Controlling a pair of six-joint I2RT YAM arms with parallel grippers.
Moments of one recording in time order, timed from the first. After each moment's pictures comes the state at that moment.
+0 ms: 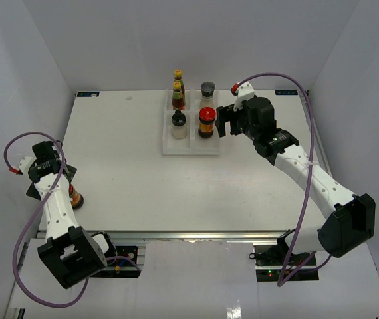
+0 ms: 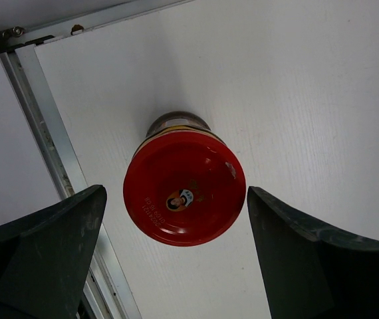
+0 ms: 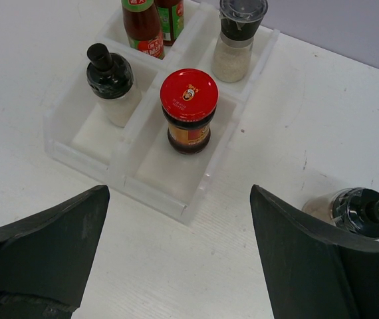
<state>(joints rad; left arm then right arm) 0.51 1.11 0.96 -0.90 -0.40 -0.70 0.52 1.36 1.22 -0.21 0.04 0.02</state>
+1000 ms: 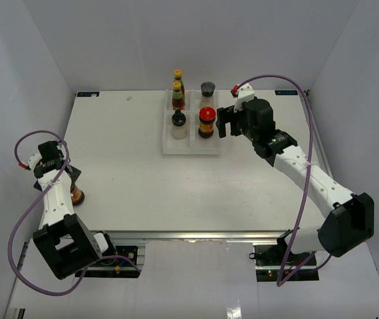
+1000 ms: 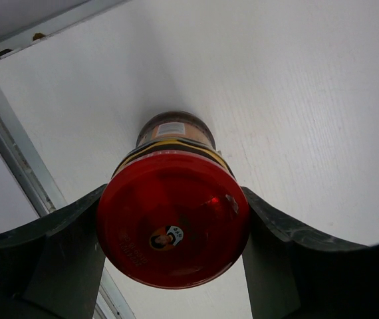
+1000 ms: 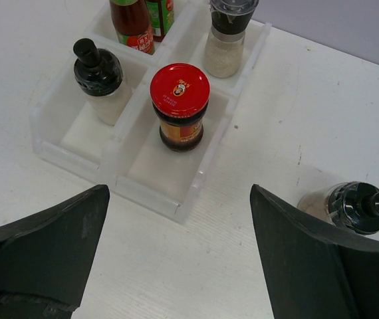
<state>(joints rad) 0.49 1.19 0.89 -0.76 -0.34 -0.62 0.52 1.36 1.19 -0.18 0.07 0.02</state>
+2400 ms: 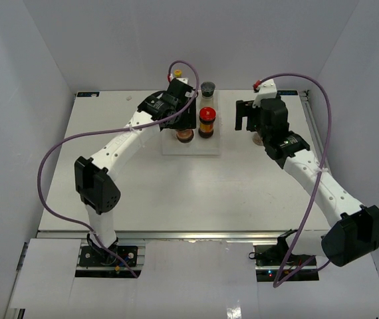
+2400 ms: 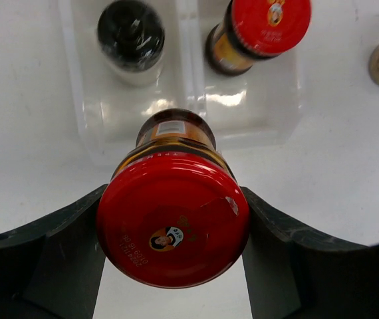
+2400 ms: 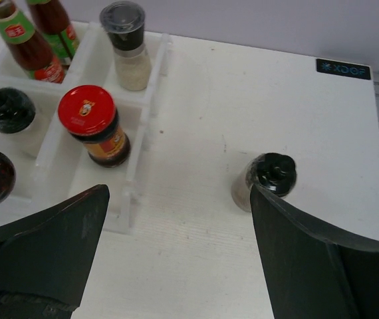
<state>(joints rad) -0.64 1.88 1.96 -0.89 -0.27 -0.44 0.42 1.28 1.16 -0.18 0.26 0.05</state>
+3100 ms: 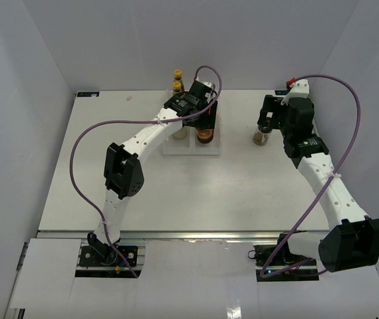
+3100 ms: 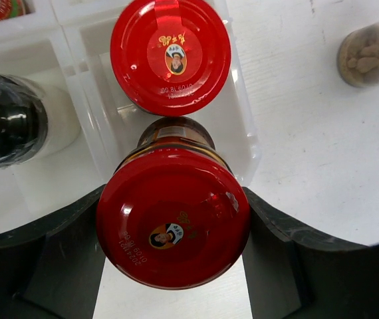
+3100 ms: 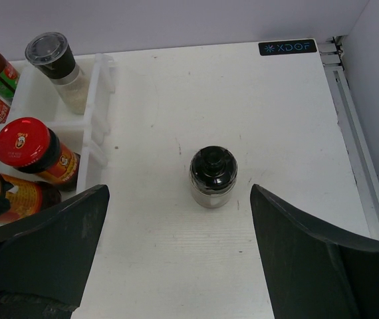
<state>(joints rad) -0.66 2.18 2.17 -0.78 -0.14 -0.36 0.21 1.22 1.11 -0.17 0.18 0.13</state>
